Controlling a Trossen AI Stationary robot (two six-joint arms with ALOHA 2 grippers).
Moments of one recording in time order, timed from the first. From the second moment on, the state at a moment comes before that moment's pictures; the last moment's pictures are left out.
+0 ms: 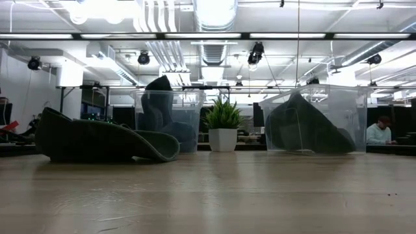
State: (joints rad) left arm -0.13 1.04 1.65 -0.59 -0.25 -0.39; right arm 0.40 1.56 1.39 -0.18 0.74 0.52
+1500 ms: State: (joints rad) left arm -0.13 1.05 1.65 -0.59 -0.26 -0.40; right arm 0.16 1.92 1.24 1.14 0.31 0.57
